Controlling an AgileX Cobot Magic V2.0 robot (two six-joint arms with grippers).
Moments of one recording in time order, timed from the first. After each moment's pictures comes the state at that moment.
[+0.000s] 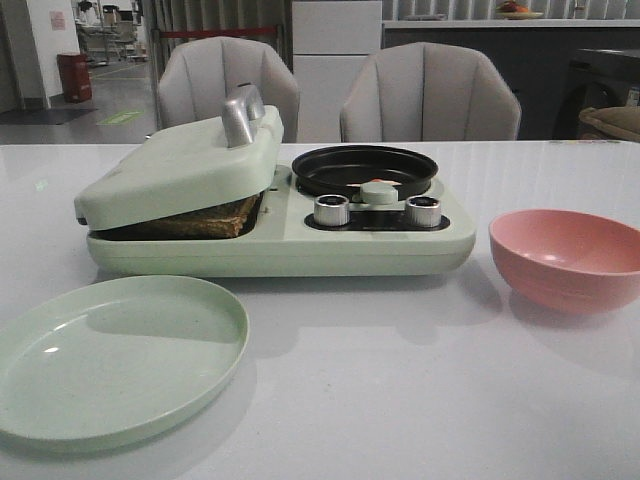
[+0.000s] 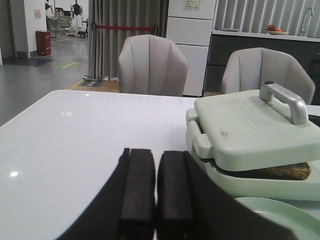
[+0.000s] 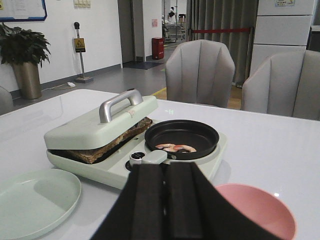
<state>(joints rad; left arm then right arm) -0.05 0.00 0.01 0.04 0.05 -0.14 0.42 0.15 -0.17 0.42 0.04 -0.35</state>
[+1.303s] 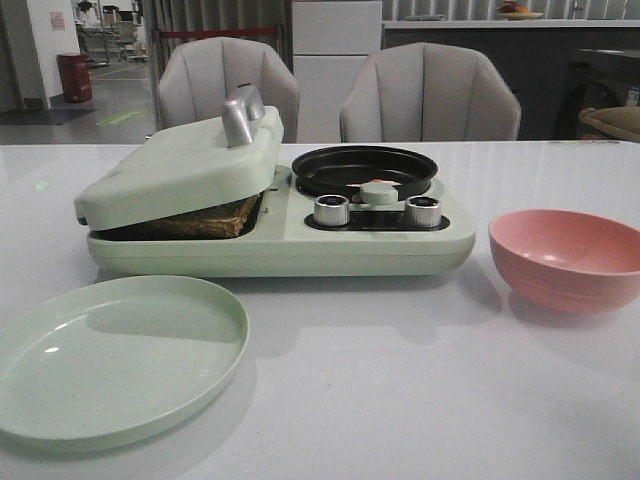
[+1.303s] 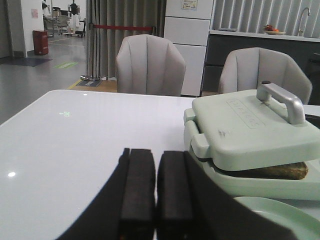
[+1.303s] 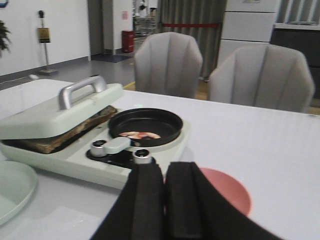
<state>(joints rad) -0.06 0.00 0.01 0.04 0.05 -0.14 0.31 0.13 -0.10 0.26 0.00 -0.23</state>
